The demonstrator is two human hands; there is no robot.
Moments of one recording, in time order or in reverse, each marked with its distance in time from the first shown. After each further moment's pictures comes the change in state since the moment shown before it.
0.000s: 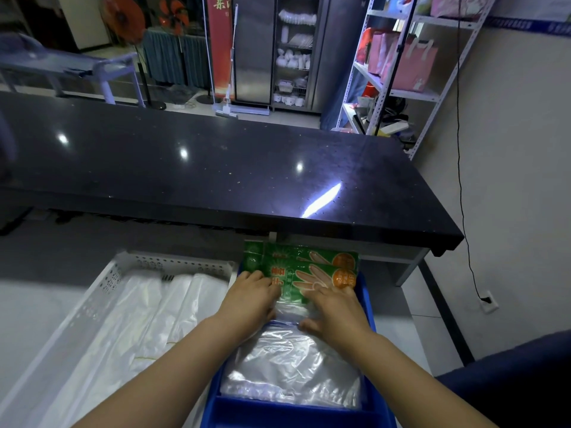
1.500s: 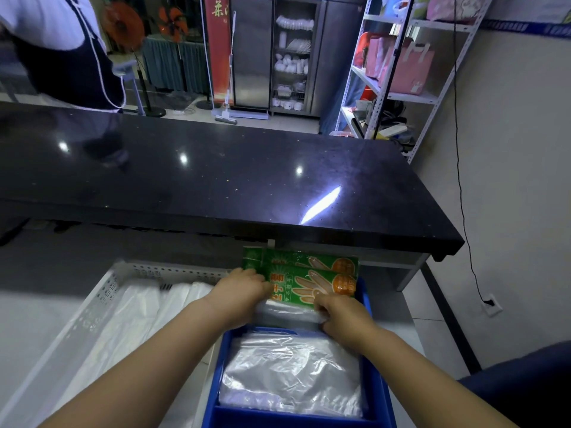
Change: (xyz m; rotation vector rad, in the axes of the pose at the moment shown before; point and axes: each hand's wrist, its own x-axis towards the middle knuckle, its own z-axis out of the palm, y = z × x) left_hand 0.015 -0.029 -0.016 0.063 -0.198 0.064; right_hand 0.010 0.028 0.001 0.194 -0.123 0.044
